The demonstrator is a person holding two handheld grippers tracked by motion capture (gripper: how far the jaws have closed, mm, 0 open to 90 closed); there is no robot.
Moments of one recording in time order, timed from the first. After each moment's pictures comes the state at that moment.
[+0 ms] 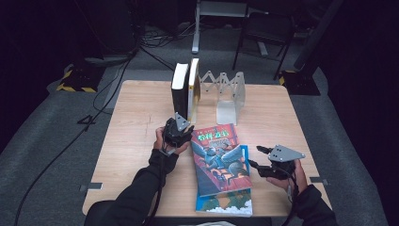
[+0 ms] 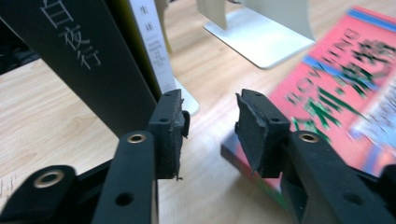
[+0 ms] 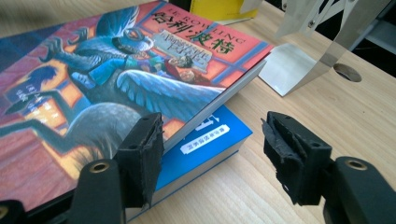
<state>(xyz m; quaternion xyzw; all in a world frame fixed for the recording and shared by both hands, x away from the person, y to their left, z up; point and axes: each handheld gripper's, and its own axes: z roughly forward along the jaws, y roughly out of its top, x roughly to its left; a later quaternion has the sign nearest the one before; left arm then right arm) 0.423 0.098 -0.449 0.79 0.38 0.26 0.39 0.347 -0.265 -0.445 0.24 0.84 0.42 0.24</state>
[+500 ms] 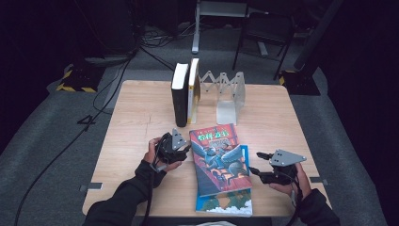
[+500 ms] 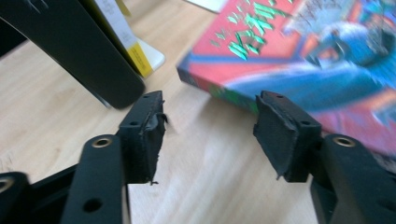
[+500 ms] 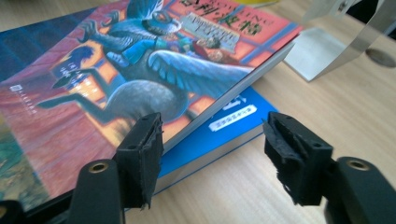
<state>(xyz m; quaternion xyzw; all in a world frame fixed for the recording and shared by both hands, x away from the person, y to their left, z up) 0.381 0.115 -0.462 0.85 0.30 0.24 0.35 0.335 -0.269 -0.447 0.23 0.86 0.41 0.20</state>
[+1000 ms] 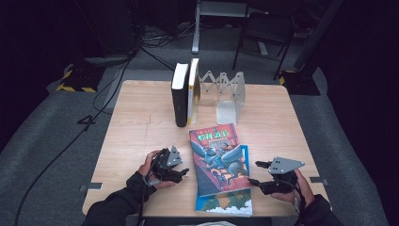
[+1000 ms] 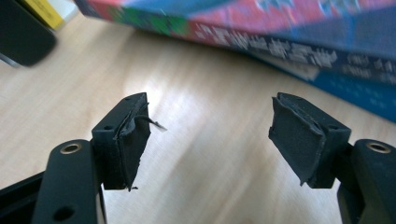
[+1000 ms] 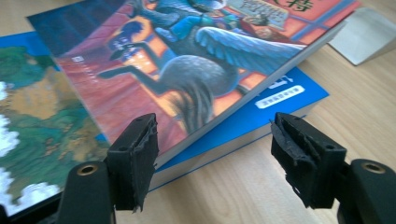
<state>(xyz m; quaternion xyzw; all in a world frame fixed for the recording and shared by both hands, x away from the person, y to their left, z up) 0.347 0.124 -0.484 0.90 0.24 0.17 0.33 0.318 -0.267 -0.450 0.21 0.88 0.40 0.15</state>
